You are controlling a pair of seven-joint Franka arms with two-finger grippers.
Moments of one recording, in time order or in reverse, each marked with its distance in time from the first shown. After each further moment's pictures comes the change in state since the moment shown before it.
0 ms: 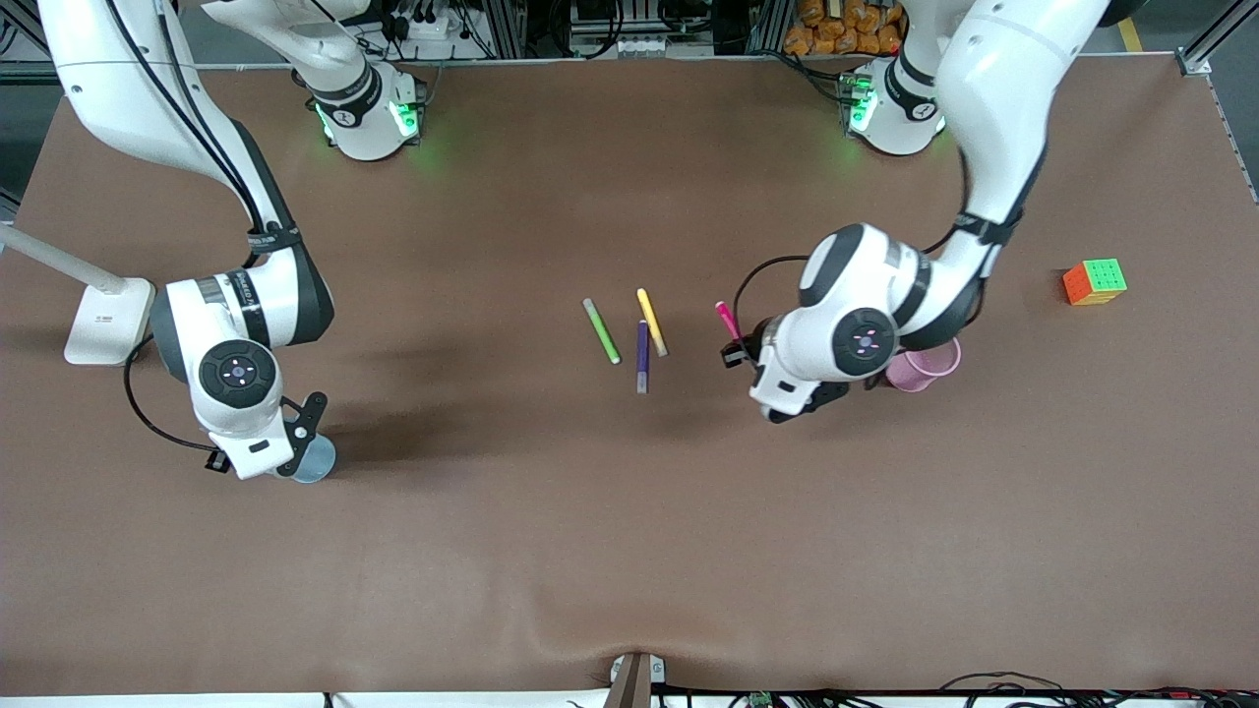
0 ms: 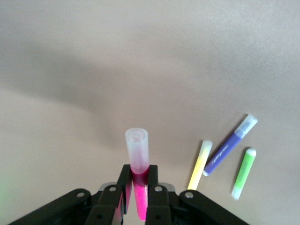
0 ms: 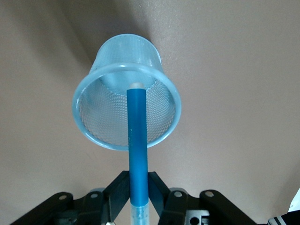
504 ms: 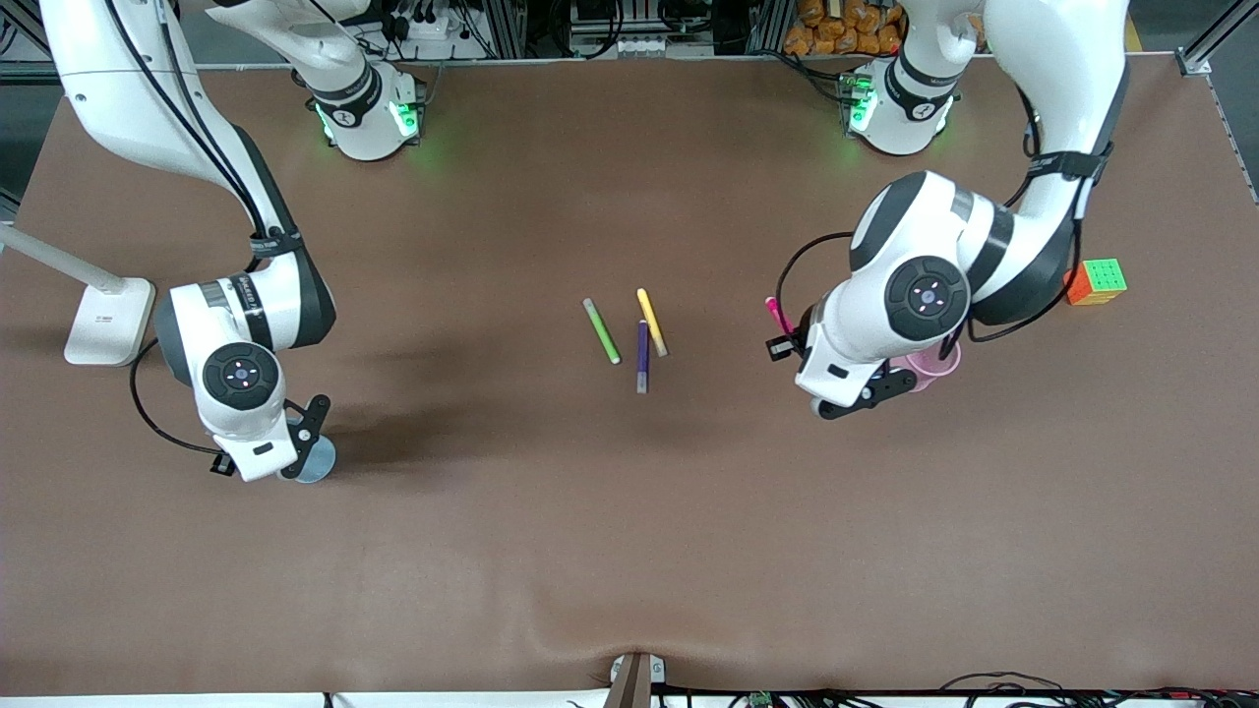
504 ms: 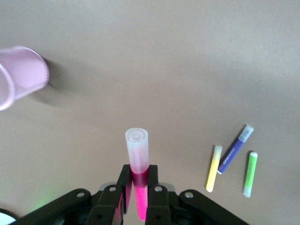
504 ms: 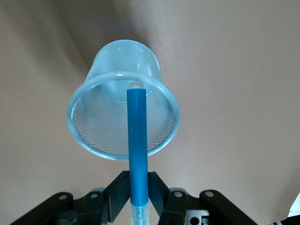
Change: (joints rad) left arm 0.019 -0.097 0.006 0.123 0.149 -0.172 0.000; right arm -0.003 0.012 0.000 0.000 0.000 0.024 0.002
